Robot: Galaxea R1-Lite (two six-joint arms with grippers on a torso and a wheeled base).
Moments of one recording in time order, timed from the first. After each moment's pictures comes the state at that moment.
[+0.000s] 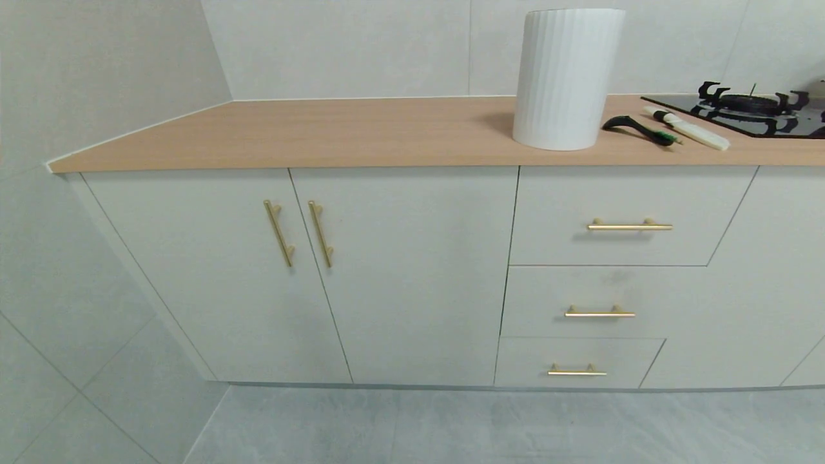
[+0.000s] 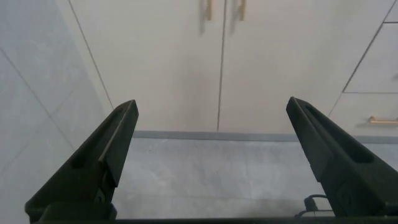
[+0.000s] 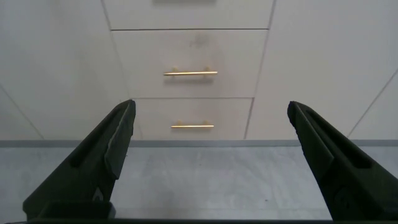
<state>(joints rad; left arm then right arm) 0.00 0.00 0.00 0.00 0.01 0.00 0.00 0.00 0.00 0.00 -0.04 -0.01</state>
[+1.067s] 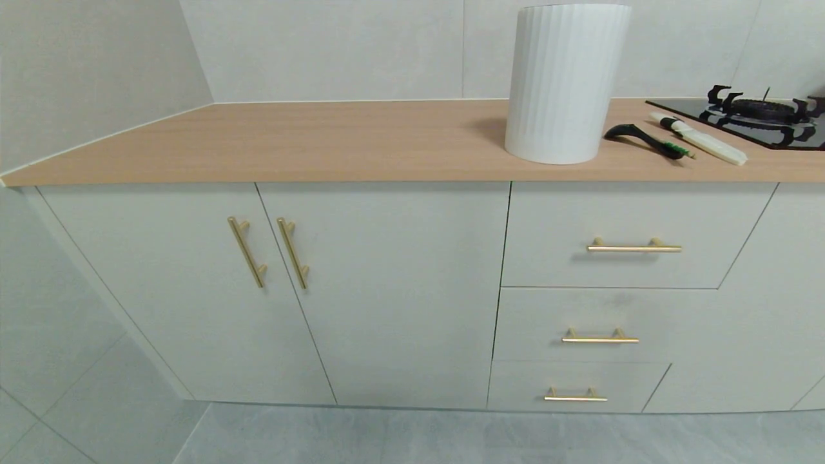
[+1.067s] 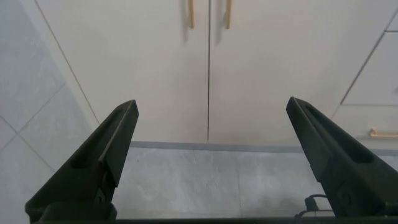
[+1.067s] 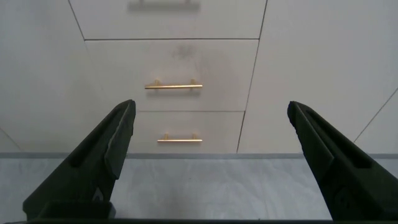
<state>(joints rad) 0.00 0.00 0.00 0.00 0.01 0.00 0.00 0.00 0.00 0.00 -0.04 -0.01</state>
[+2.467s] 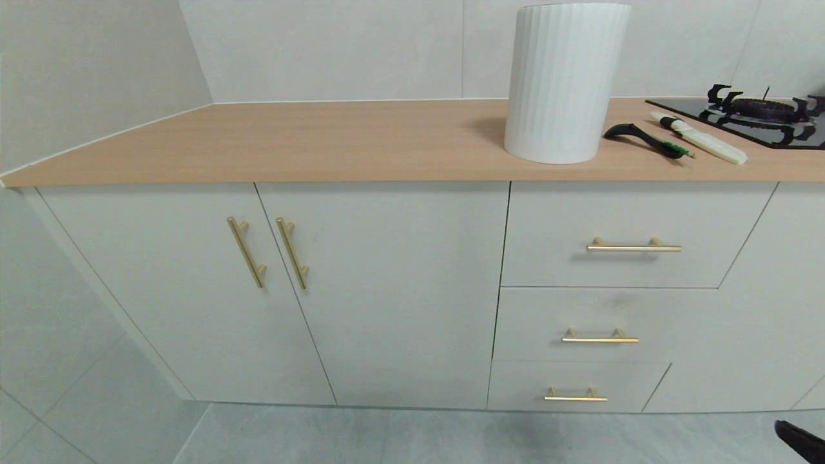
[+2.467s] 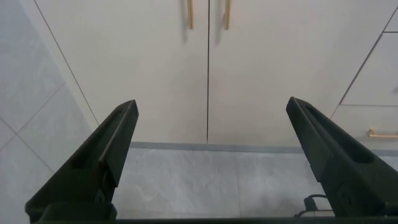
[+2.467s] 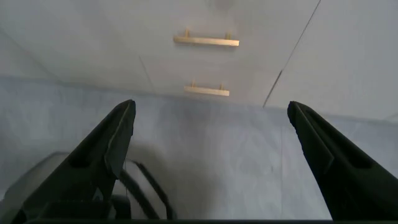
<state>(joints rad) 0.00 0.00 0.00 0.00 0.01 0.00 0.06 0.79 -0.30 -0.03 0.06 -0.02</state>
